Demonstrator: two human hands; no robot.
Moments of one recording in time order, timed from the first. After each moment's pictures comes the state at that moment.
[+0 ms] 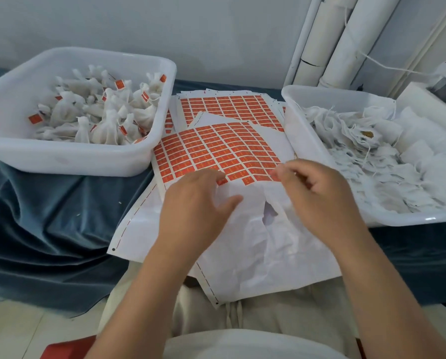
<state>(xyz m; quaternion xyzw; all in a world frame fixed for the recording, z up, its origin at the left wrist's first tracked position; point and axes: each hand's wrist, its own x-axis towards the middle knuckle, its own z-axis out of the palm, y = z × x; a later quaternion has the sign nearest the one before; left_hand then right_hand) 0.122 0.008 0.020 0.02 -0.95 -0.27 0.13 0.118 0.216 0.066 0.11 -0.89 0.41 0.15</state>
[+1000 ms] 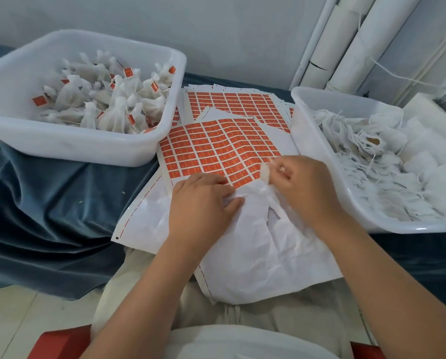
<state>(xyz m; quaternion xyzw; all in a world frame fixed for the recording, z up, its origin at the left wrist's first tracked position) 0.110 0.011 -0.013 -0.01 -0.96 -0.23 0.18 0.057 0.211 0.037 0.20 -0.93 0.21 0.22</state>
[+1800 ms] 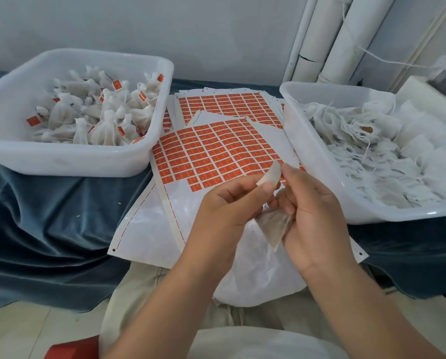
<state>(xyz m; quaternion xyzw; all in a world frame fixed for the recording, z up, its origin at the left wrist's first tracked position) 0.156 0.048 0.051 0.00 -0.57 -0.82 -0.05 0.143 0.186 0.053 -0.02 -0.57 0.82 0.00</state>
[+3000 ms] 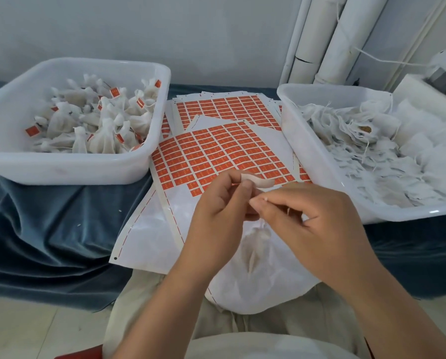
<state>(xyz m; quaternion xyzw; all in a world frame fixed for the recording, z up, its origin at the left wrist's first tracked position) 0.153 0.037 0.049 -0.07 -0.66 -0.75 0.02 0.165 0.196 0.085 0.25 -0.87 0.37 0.20</state>
